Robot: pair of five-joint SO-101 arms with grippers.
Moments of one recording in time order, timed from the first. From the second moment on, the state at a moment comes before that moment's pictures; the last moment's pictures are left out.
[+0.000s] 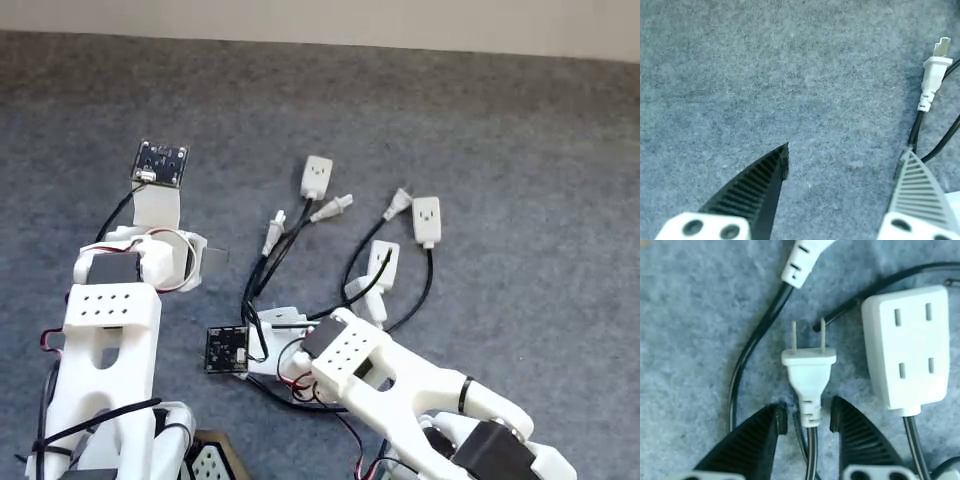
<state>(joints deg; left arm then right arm) -10.2 -37.5 51.2 51.0 -6.4 -55.2 -18.8 57.2 49.5 44.1</state>
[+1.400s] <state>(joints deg) -7.1 -37.5 24.8 85.9 -7.7 -53.7 -65.0 43.0 78.7 22.8</state>
